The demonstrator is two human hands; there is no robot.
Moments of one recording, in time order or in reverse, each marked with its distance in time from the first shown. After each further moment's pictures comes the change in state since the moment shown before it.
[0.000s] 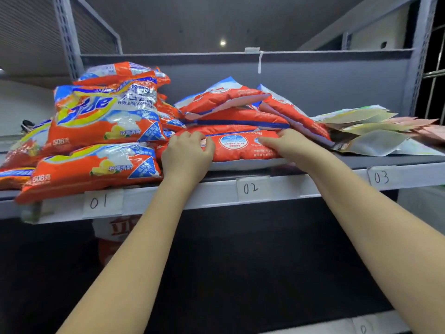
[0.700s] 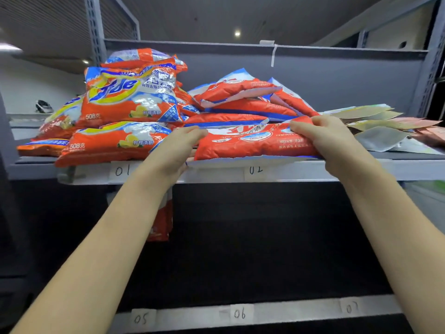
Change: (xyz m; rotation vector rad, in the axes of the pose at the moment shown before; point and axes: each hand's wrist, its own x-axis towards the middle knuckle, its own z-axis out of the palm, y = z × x) left_hand -0.052 -0.010 -0.070 -1.126 -0.436 -0.375; right_hand -0.091 -0.012 -0.024 0.371 0.124 -0.117
